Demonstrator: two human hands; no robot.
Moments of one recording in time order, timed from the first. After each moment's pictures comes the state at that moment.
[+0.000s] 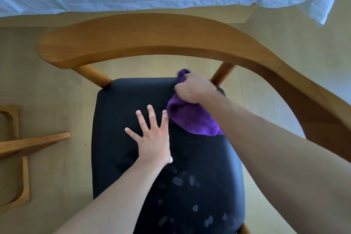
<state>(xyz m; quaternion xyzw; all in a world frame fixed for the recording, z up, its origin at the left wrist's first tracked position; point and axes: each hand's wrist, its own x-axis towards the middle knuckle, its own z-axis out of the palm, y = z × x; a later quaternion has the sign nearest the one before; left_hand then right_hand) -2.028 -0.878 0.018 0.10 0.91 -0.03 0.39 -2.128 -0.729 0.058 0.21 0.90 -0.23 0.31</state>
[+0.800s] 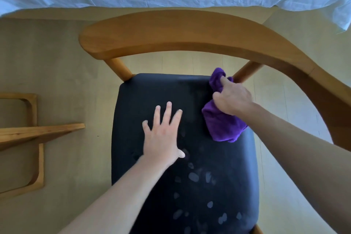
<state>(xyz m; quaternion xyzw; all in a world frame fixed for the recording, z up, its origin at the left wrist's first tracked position) -2.029 -0.918 0.037 0.15 0.93 0.07 0.32 -2.096 -0.698 0.048 0.22 0.93 -0.11 0.29</state>
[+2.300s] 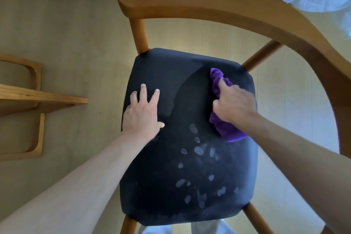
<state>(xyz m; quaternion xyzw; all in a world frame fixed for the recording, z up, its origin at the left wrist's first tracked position) -2.010 -0.997 0.042 0.07 0.97 0.03 0.25 -2.028 -0.748 0.046 0.09 0.96 0.04 0.25</state>
